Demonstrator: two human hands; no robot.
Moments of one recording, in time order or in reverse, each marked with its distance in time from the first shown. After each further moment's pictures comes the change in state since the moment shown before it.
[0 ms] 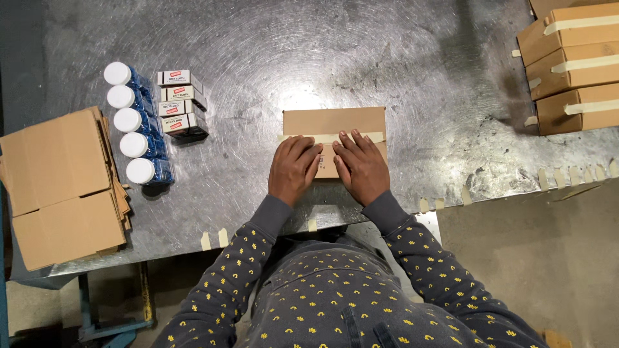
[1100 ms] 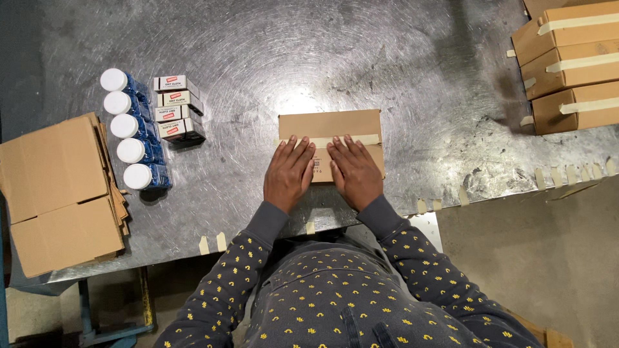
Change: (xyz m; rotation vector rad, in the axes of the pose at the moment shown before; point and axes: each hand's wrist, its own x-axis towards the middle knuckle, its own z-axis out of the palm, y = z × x) left_hand -0.005 0.013 -0.008 0.073 0.031 -0.026; right_hand -0.002 -0.009 0.001 0.000 0.007 -0.007
